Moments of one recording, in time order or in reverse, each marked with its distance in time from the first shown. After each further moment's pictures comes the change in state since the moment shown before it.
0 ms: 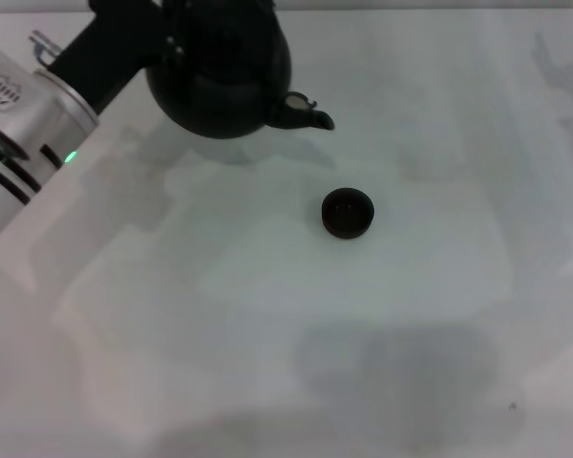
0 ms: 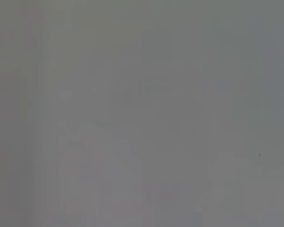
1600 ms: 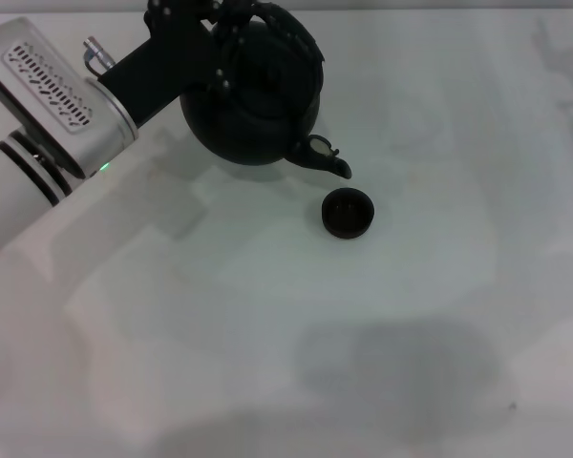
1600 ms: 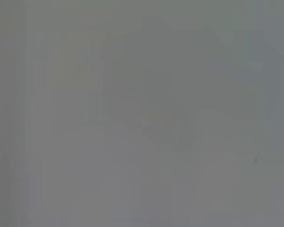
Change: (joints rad) left arm -0.046 -0.002 0.000 -0.015 0.131 -0.061 0.107; right arm 0.037 0.000 0.000 -0.036 0.046 0.081 0.000
